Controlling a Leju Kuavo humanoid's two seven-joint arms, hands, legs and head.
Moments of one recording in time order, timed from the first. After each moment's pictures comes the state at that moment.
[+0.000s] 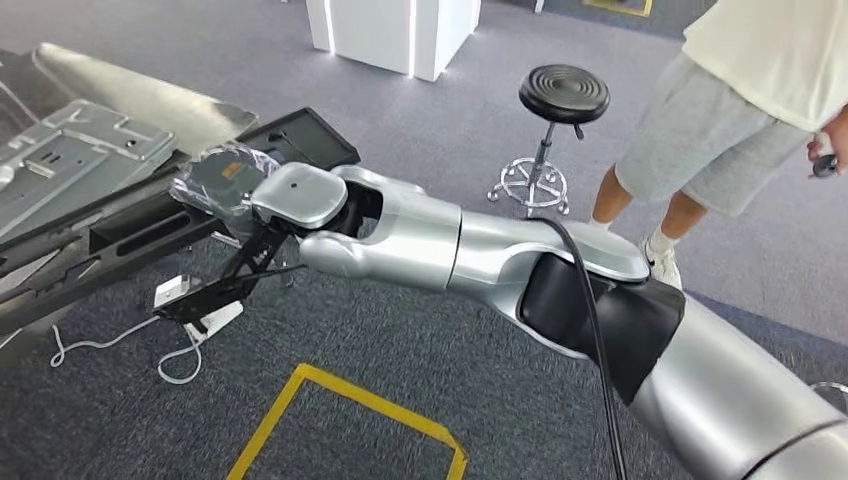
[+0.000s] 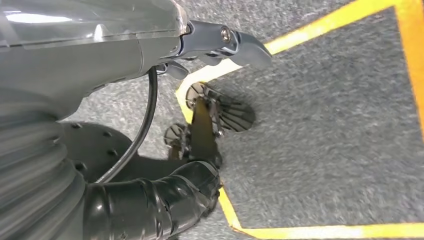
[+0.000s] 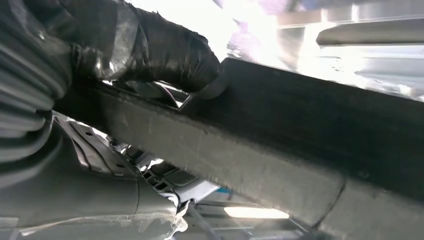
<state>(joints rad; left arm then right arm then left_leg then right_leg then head) -0.04 0.03 -0.57 -0.16 0.94 0.09 -0.24 -1.27 -0.09 1.06 -1.08 0.64 0.28 -0.01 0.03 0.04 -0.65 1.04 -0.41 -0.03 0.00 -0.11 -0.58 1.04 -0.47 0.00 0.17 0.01</state>
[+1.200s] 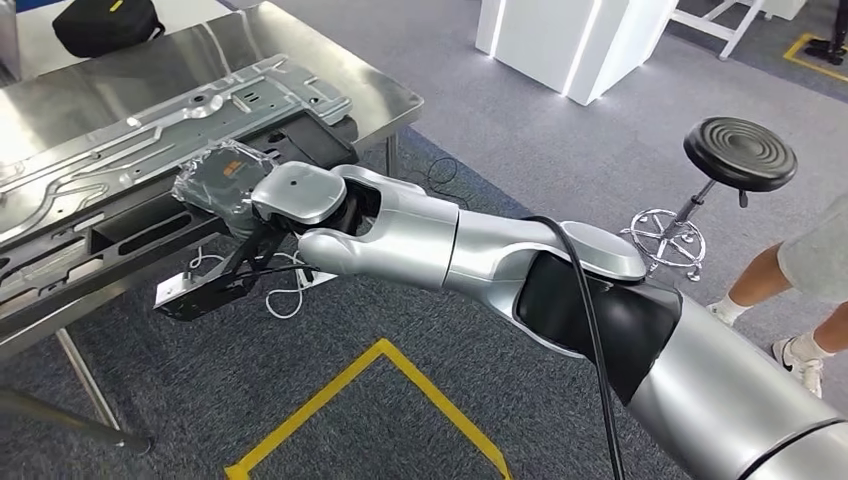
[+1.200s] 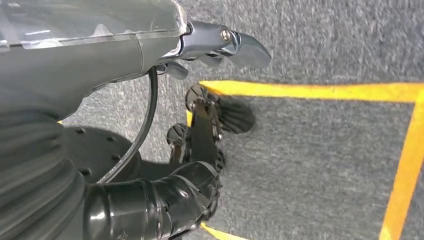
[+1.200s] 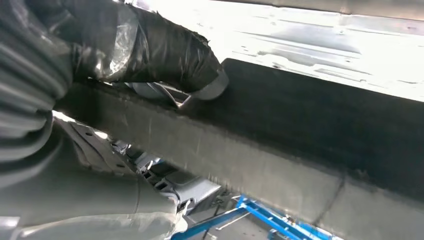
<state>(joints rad) -0.04 0.03 -0.59 -0.16 0.94 0.09 -0.24 -1.27 -0.08 1.06 -1.05 0.63 0.28 -0.03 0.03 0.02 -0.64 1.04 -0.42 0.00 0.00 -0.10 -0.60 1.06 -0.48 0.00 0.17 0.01</state>
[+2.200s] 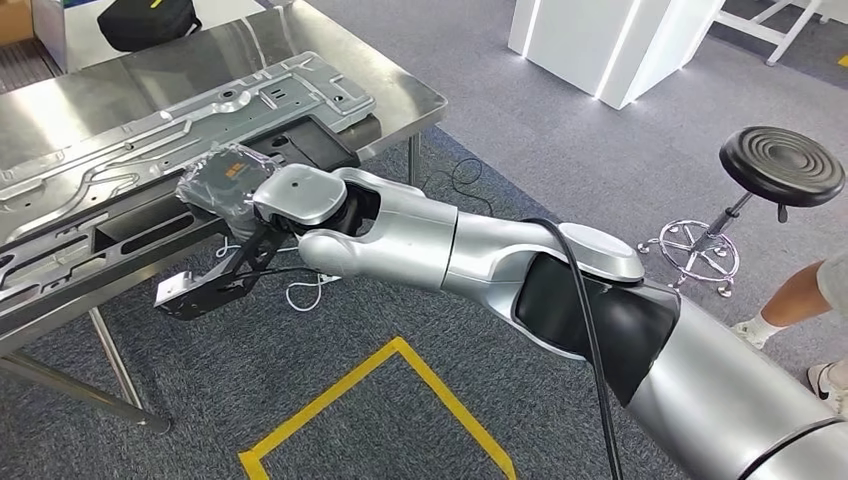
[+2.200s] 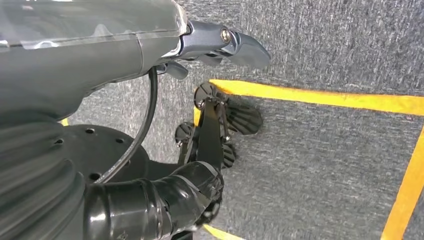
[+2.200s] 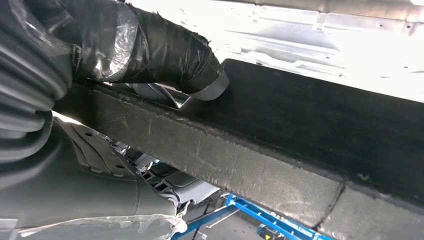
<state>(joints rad) -0.04 0.04 -0.60 -0.16 0.95 0.12 -0.22 -1.27 -0.07 1.06 -1.03 0.62 0.26 -0.03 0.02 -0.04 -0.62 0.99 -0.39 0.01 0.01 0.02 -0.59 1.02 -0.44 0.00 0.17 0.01</state>
